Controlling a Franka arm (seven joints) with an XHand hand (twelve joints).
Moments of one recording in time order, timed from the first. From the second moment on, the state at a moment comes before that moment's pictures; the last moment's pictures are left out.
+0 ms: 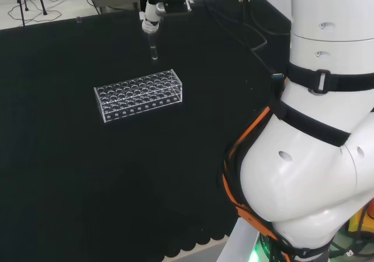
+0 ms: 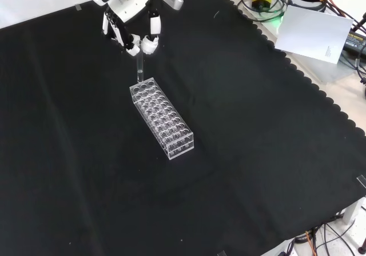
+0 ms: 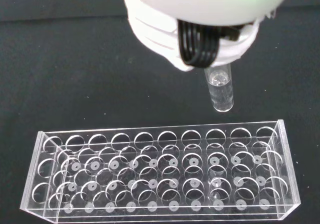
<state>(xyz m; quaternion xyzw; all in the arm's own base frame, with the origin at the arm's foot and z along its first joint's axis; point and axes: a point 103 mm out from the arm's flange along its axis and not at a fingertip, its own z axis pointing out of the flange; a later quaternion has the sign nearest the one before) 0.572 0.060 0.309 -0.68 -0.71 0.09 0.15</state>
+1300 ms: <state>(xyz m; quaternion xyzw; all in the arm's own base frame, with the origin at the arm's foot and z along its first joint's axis) 0.581 0.040 0.268 -0.69 -0.69 0.09 0.19</state>
